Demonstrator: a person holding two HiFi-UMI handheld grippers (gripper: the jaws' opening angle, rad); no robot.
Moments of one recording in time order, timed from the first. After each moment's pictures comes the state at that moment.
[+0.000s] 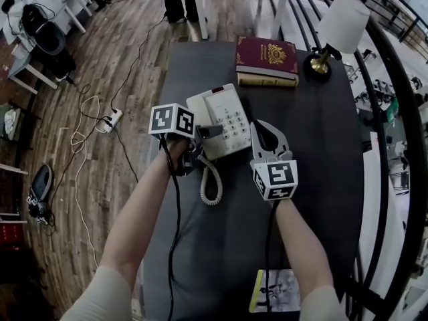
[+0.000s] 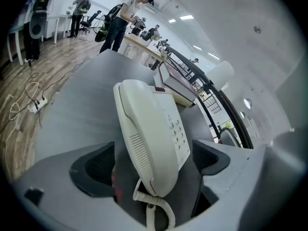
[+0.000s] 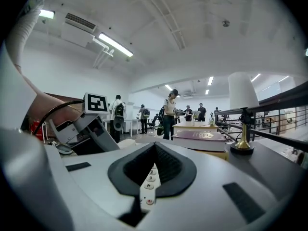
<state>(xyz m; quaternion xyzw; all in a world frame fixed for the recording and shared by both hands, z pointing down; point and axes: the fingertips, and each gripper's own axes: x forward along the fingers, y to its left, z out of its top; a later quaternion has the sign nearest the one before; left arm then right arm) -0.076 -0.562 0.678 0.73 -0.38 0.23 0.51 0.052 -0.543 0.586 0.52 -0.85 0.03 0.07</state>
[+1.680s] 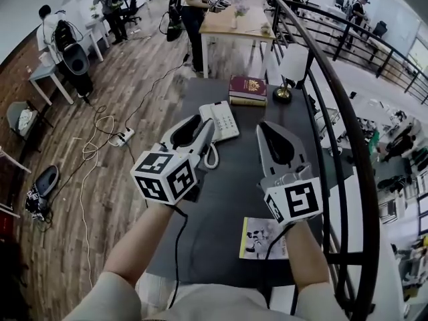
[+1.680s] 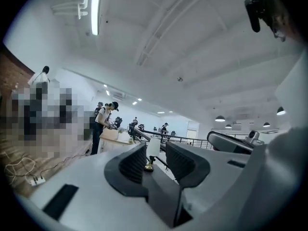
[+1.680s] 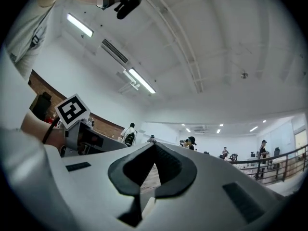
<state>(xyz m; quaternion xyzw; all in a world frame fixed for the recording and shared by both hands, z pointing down) -0.061 -0.229 0.227 0.87 -0.48 -0.06 0.11 0.048 -0.189 0.185 0.46 -0.87 -0.17 -0.02</state>
